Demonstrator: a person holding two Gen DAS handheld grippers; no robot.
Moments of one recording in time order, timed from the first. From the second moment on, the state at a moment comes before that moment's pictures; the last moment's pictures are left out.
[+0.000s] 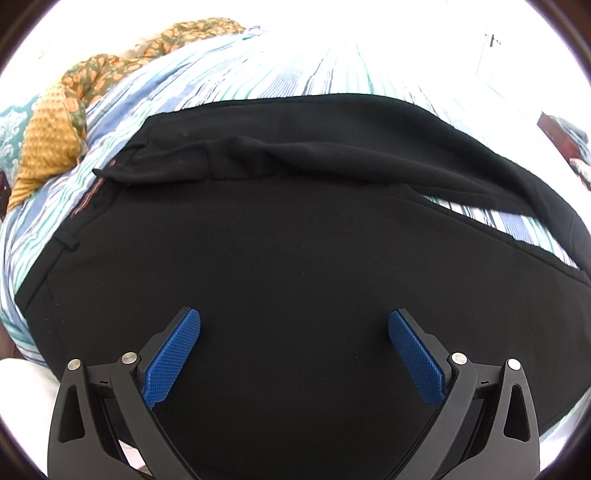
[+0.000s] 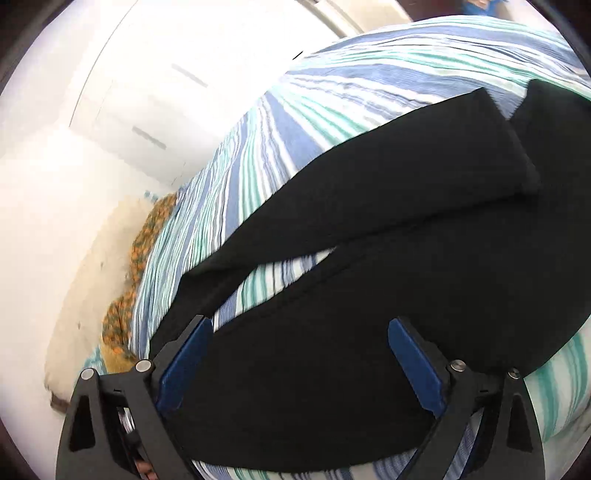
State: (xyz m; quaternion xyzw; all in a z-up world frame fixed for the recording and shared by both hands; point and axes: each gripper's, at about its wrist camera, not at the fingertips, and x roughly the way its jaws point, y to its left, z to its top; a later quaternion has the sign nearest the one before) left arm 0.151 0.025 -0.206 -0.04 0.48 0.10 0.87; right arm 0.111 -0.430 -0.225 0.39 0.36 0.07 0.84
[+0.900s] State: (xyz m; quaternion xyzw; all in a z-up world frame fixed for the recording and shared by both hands) left arm 0.366 0.062 -0.178 -0.26 0.54 -0.02 0.80; right arm 0.084 -0.479 -0.065 0.29 0.25 0.07 0.92
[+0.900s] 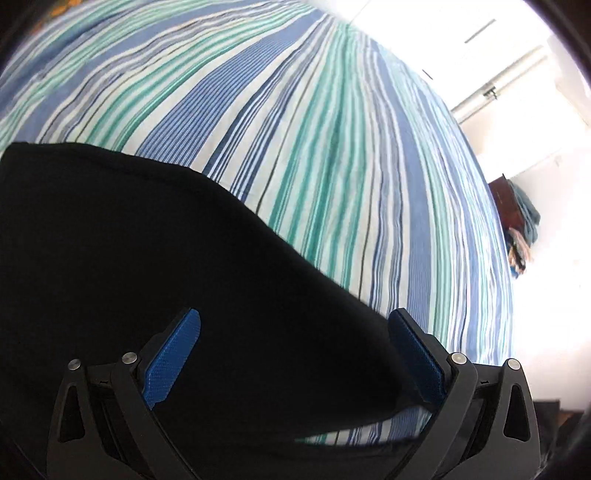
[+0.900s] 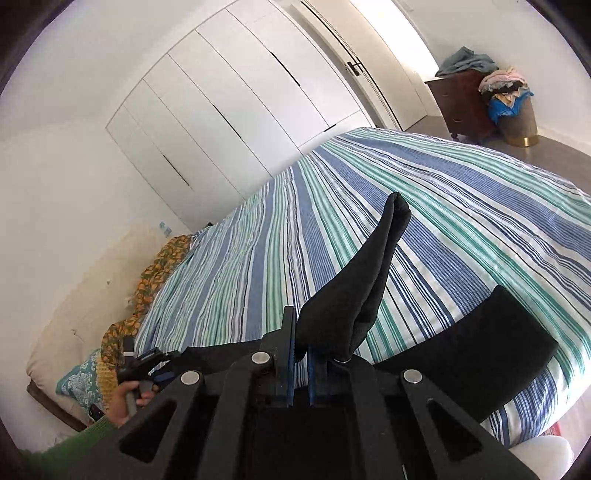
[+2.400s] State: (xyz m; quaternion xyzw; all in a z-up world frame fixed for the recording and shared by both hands) left arm 0.107 0.044 -0.183 -0.27 0.51 0.02 0.82; right arm 0.117 -0.589 -0.202 0.21 0.51 -0.08 0.83
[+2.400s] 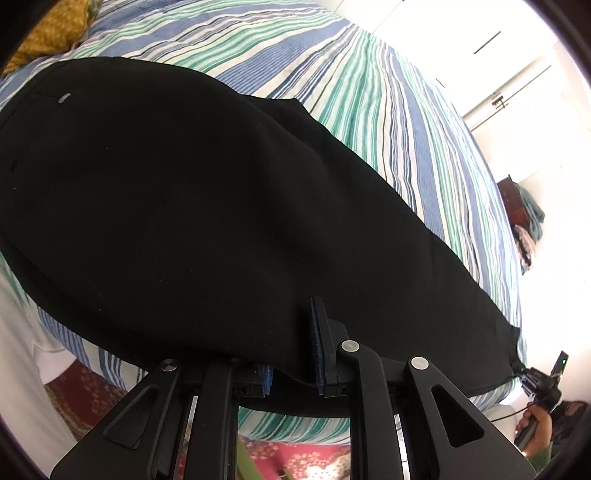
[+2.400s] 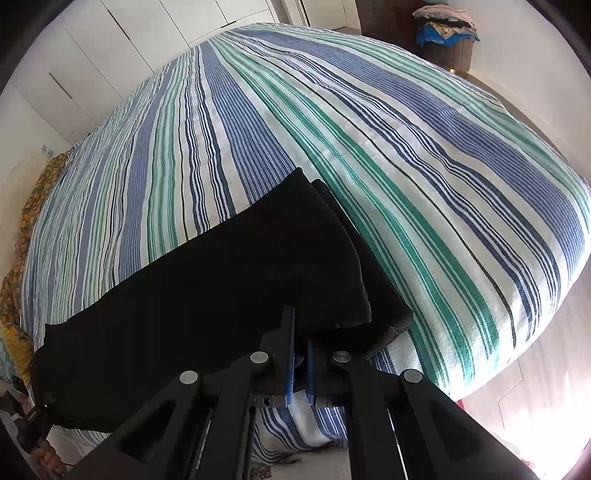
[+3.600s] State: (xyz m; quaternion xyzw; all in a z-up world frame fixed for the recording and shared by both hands) left arm 0.124 0.038 -0.124 -0.05 0.44 0.08 0.89; right arm 0.053 -0.554 -0.128 0.17 0.40 -0.10 0.89
